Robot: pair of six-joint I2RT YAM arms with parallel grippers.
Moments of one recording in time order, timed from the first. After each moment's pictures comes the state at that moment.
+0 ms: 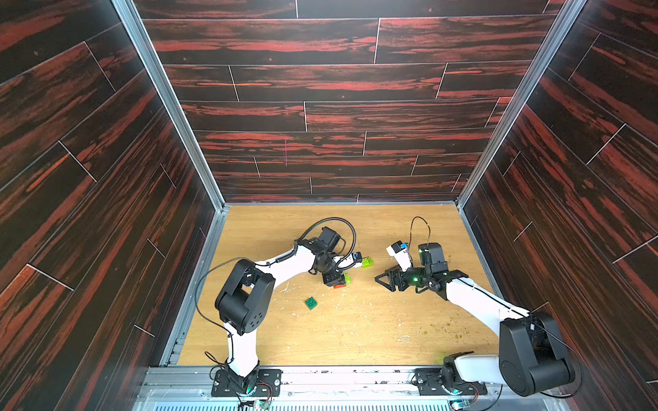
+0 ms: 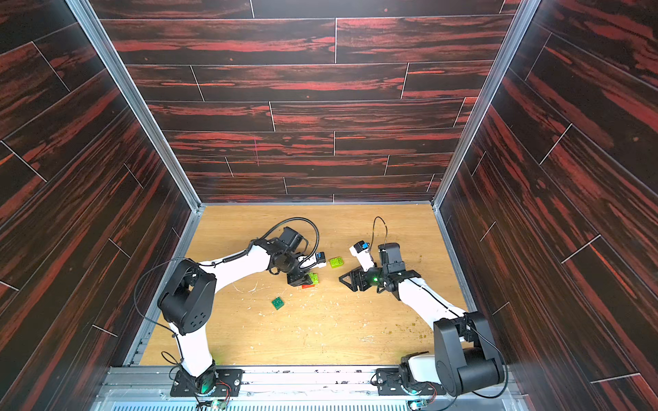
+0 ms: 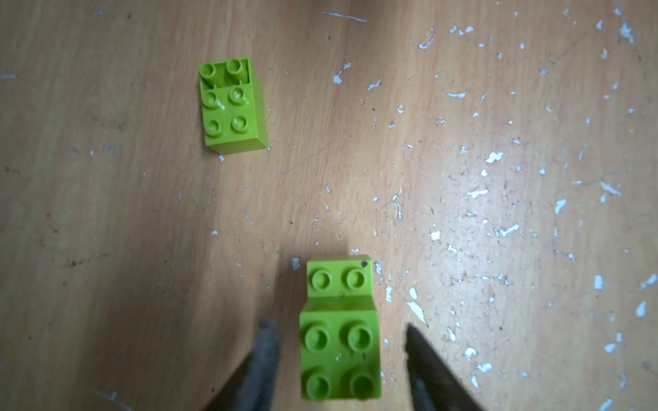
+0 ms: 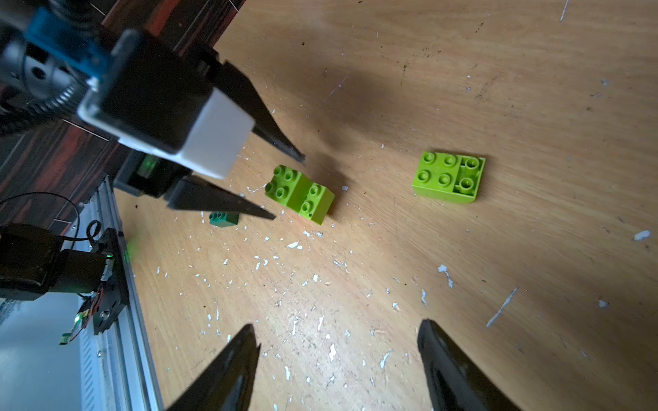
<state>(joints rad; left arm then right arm) -0.58 1.89 1.32 -0.58 0.37 0.72 0.27 1.36 0.71 -0.19 -0.68 -0.04</state>
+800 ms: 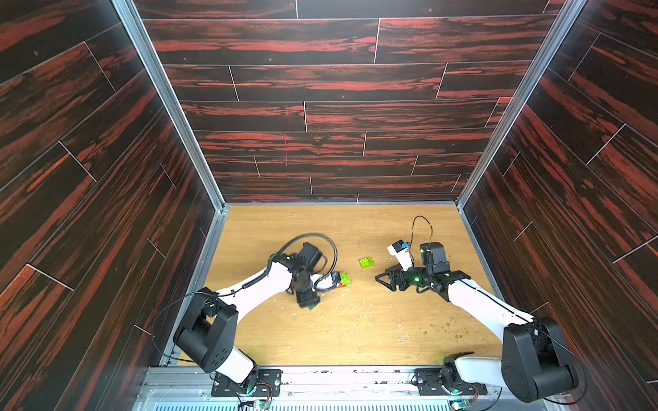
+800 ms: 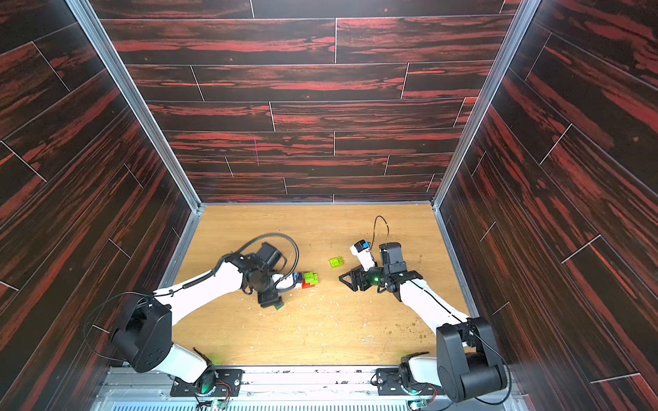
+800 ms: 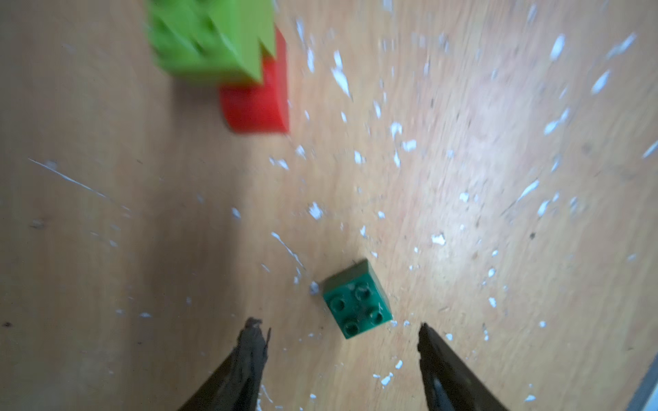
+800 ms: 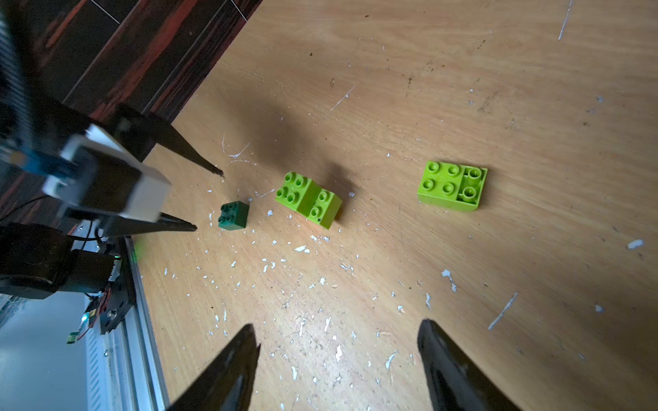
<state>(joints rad) -0.57 1.55 1.00 -0.78 0.12 0.78 0.27 1.32 0.71 -0.20 -0.69 -0.04</state>
